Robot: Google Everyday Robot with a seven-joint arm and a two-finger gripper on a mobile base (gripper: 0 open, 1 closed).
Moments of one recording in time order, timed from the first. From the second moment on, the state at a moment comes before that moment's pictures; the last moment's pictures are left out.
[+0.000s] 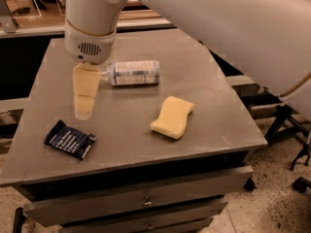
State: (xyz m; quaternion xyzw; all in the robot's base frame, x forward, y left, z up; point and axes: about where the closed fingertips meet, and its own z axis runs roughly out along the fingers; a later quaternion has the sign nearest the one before) arm 0.491 0.144 0.934 -0.76 0.63 0.08 0.16
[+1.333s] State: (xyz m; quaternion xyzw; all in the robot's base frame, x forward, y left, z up) arm 0.436 0.213 0.889 -0.73 0.68 0.06 0.07
